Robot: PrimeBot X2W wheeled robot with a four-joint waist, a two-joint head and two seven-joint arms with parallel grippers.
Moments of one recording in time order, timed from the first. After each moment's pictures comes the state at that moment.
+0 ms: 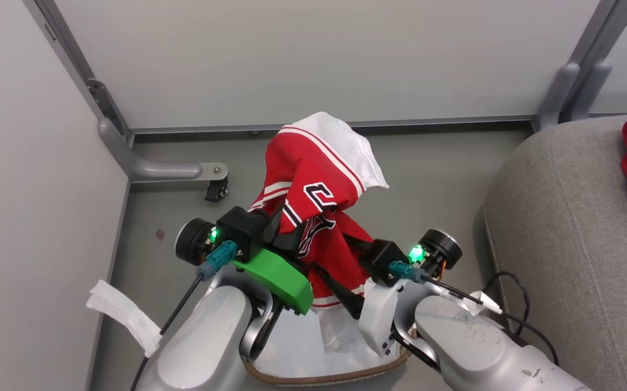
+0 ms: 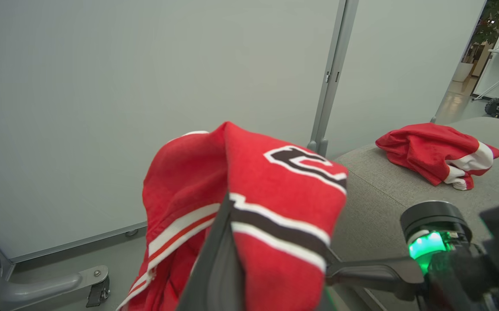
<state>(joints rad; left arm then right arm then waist) -0.48 0.05 -0.61 0.45 -0.41 -0.12 -0.26 -0.64 -0.05 0.85 0.77 0.31 0.13 -0.26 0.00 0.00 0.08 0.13</state>
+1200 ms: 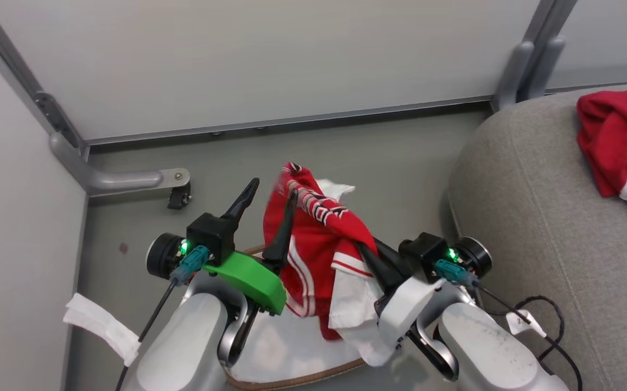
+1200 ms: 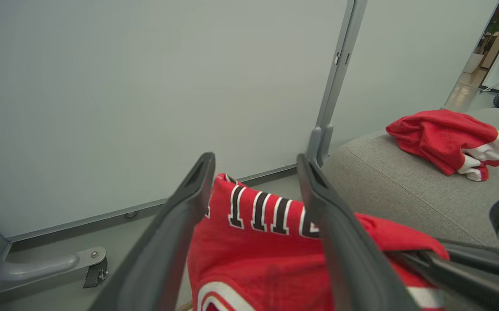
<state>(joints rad) -0.45 0.07 -0.53 0.49 -0.41 -0.10 -0.26 -0.47 -0.05 0.59 0.56 0.28 0.13 -0.26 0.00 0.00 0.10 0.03</state>
